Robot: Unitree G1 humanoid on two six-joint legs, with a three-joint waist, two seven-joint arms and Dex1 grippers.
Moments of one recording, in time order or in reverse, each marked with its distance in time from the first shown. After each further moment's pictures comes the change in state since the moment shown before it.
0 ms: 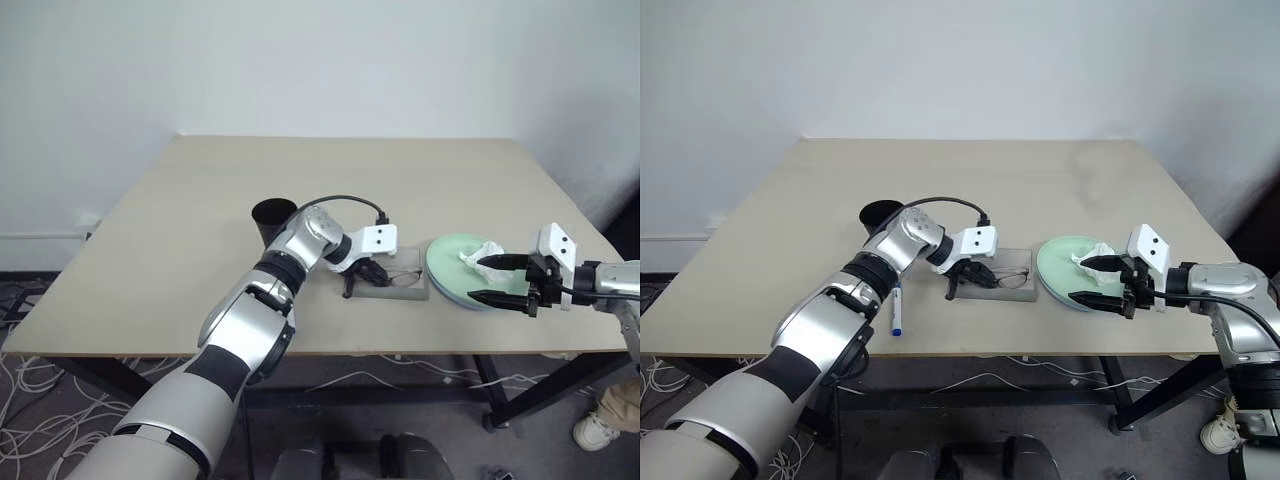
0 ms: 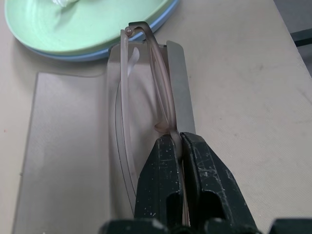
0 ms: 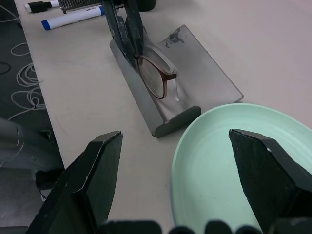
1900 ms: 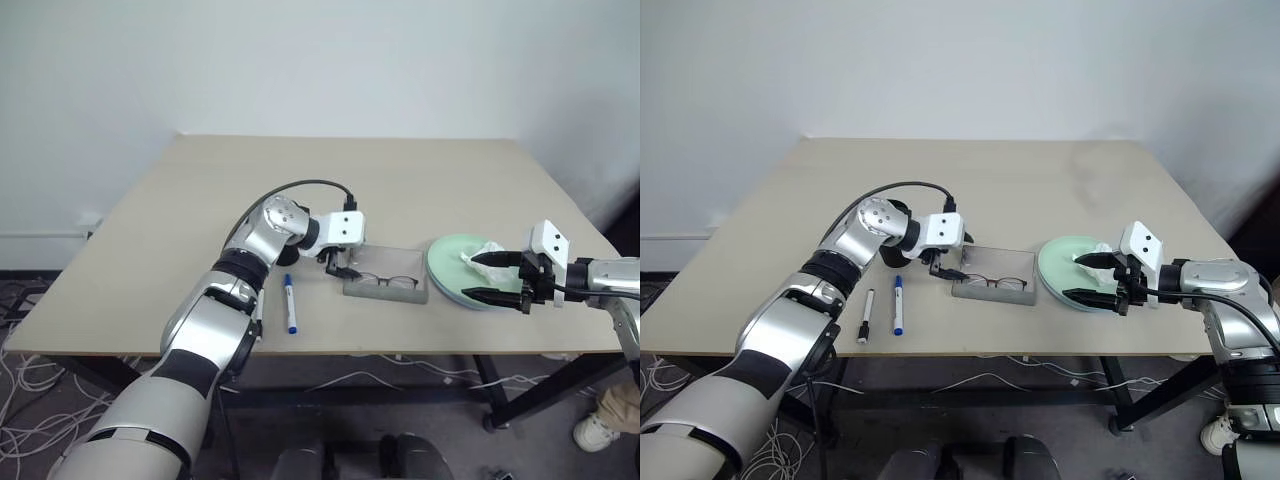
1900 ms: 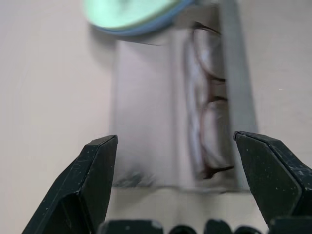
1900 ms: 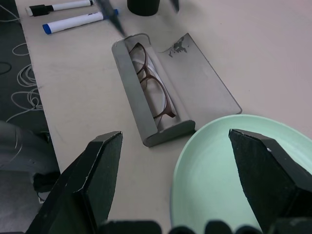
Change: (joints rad) left arm 0.051 0.174 0.066 -0.098 -0.001 -0.213 0.169; right arm -0.032 0.018 0.024 0.005 -0.009 -0.002 -0.008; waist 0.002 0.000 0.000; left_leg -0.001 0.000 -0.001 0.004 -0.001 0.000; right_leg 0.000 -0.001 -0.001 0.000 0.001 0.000
